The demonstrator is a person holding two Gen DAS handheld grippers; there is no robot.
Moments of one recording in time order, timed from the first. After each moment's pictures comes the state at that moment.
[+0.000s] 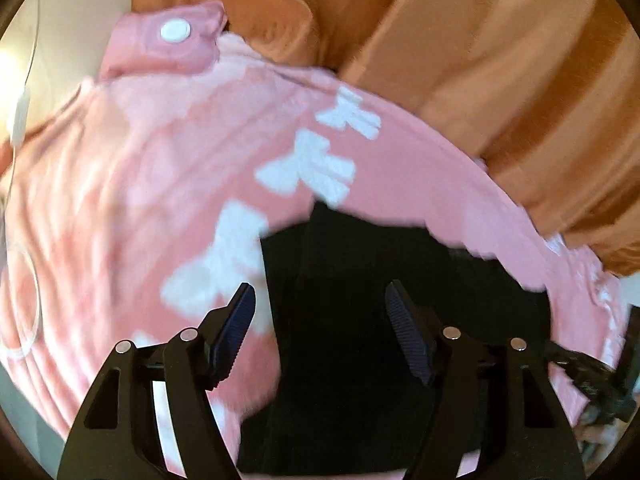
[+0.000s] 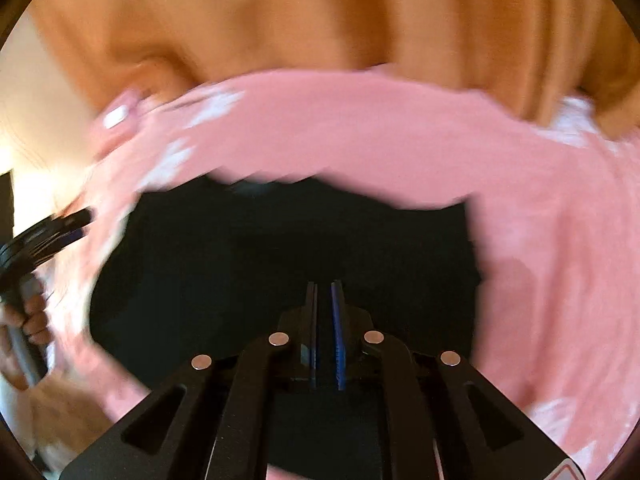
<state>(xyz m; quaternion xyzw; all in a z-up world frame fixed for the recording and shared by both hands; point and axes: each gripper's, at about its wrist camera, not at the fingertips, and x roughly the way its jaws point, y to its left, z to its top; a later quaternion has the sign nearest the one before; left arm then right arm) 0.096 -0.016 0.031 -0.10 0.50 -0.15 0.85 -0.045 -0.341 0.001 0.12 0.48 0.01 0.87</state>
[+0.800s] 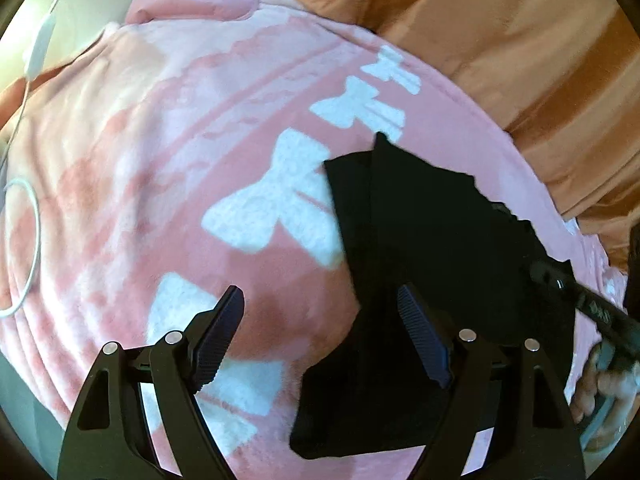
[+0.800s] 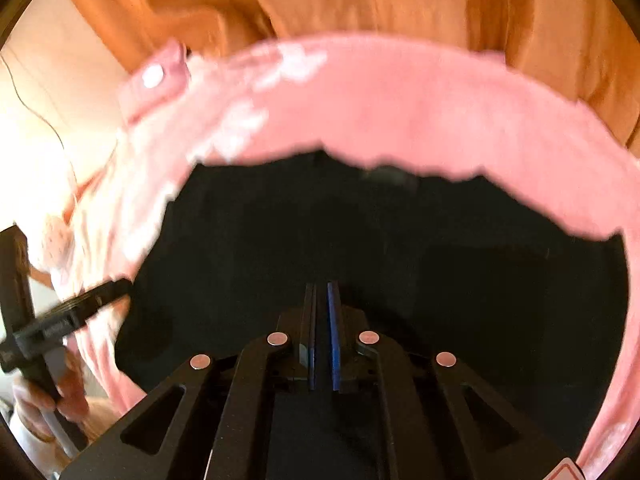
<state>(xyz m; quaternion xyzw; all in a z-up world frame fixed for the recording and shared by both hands) 0.087 0.017 -0.015 -0.10 0.53 -0.12 0.83 0.050 -0.270 -0.026 0.10 0.49 0.03 0.87</state>
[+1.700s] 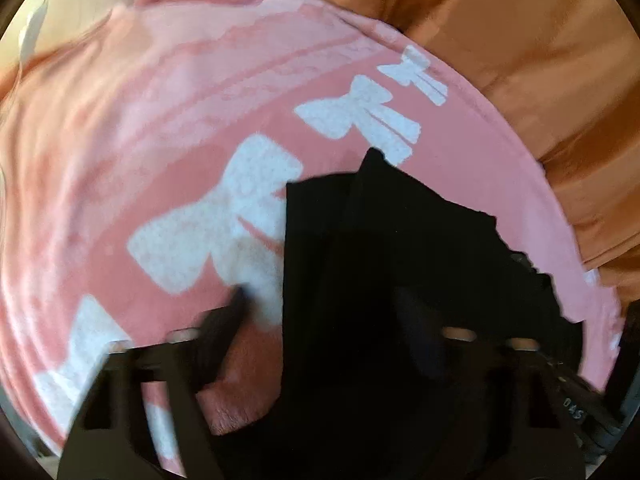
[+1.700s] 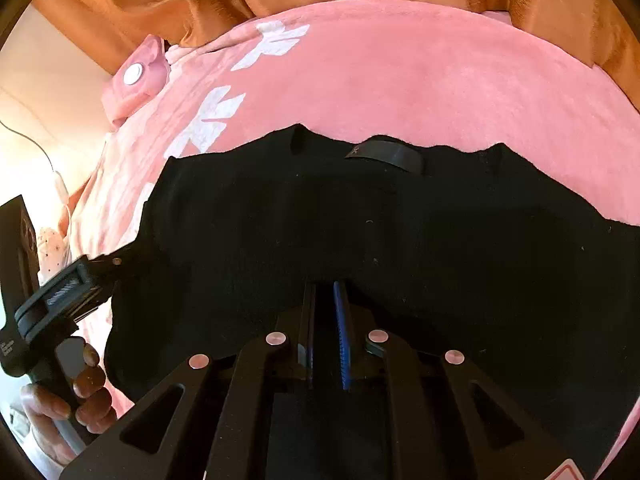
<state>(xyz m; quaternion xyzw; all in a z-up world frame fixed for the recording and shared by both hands) 0.123 -0.031 -0.034 -0.13 0.54 -0.06 0.83 0.070 -0.280 -0.065 0.15 0.53 0.05 0.83</state>
